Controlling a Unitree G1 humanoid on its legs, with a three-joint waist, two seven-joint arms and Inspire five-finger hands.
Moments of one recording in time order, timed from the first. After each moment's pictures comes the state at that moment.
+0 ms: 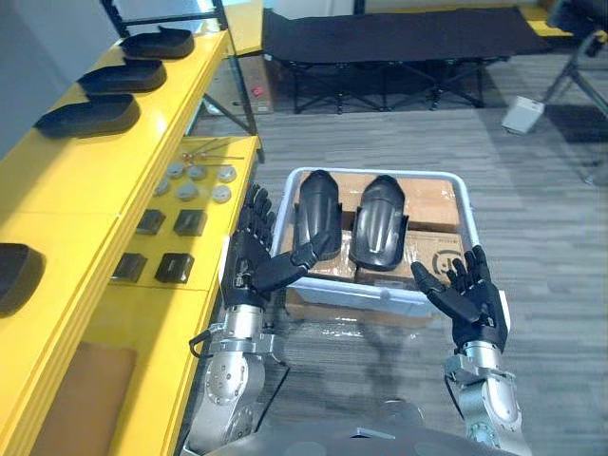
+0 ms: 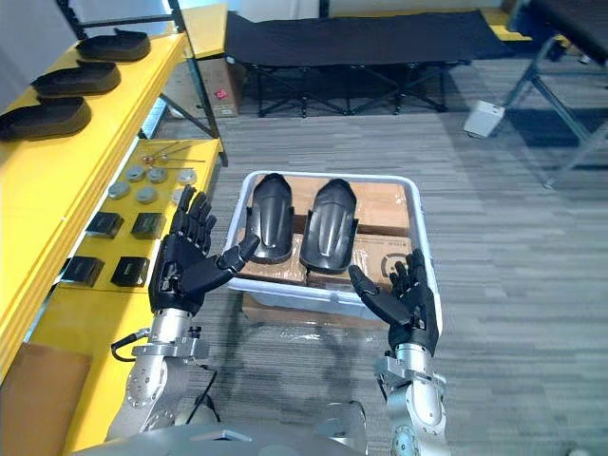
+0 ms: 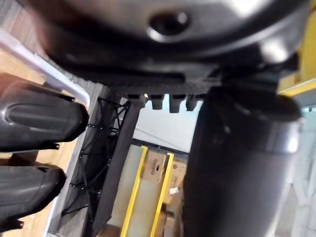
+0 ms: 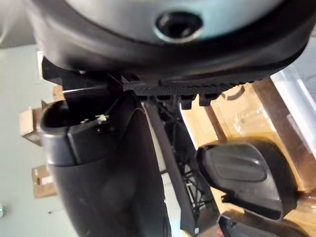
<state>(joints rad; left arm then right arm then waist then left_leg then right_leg) 0.32 0.11 -0.36 -0.27 -0.28 -0.30 0.20 0.38 -0.20 0.01 0.03 0.49 -0.32 -0.14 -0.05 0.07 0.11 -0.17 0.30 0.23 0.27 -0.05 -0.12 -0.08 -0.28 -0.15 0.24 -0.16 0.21</state>
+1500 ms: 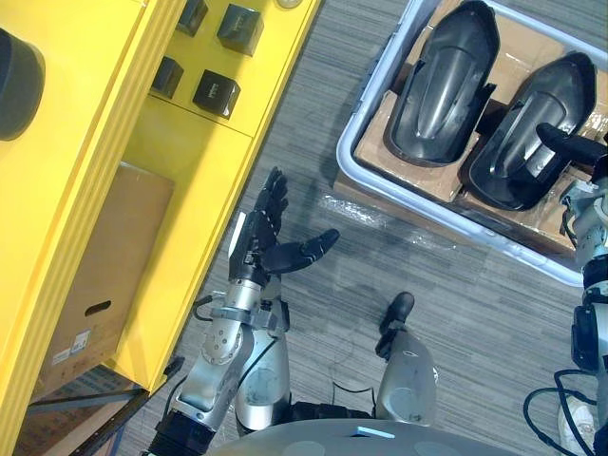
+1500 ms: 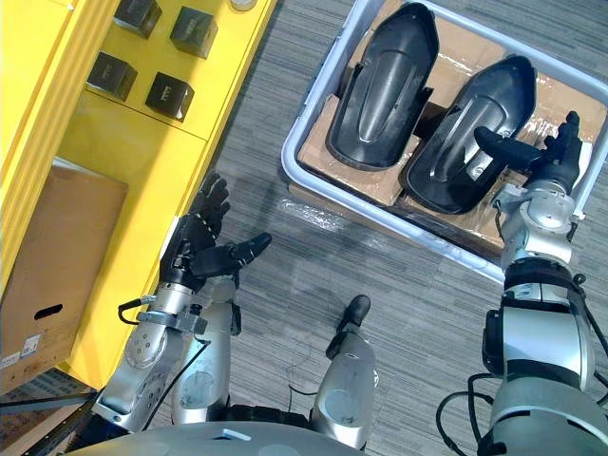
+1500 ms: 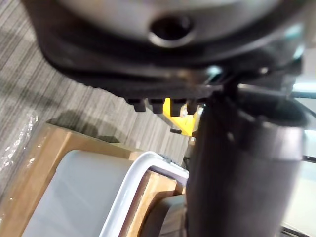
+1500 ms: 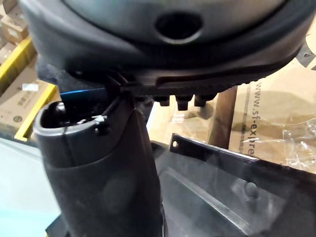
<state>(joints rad) 0.12 0.23 -0.35 -0.11 -0.30 -0.30 0.09 -0.78 -0.82 -0.09 1.08 0.47 -0.11 -0.13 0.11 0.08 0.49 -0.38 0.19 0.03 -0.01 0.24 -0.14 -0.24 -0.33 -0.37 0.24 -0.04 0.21</state>
